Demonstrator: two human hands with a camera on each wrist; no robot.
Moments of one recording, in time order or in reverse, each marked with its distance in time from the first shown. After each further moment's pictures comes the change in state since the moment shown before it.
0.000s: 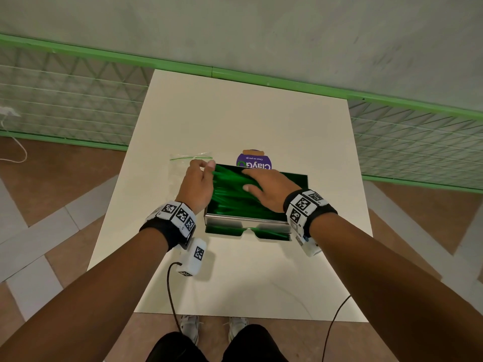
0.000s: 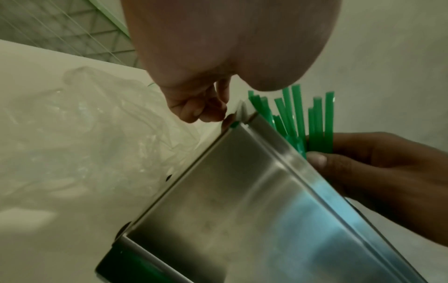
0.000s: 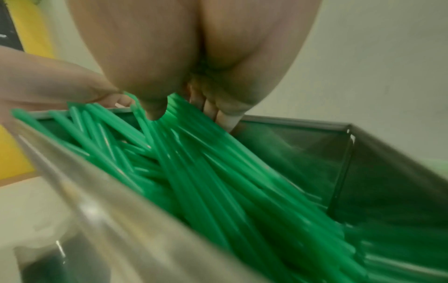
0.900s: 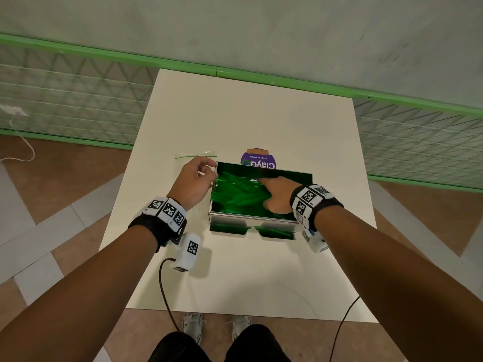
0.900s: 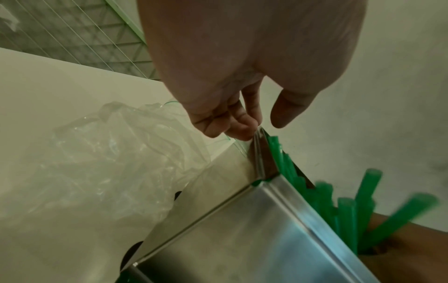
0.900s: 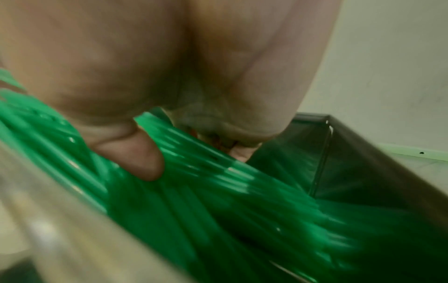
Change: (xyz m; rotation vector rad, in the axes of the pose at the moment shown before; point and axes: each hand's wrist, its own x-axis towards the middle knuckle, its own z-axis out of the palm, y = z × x) left_hand -0.002 0.003 -0.024 -0.144 -0.059 0.029; right_hand 0.006 0.011 0.004 -0.144 -0.337 0.266
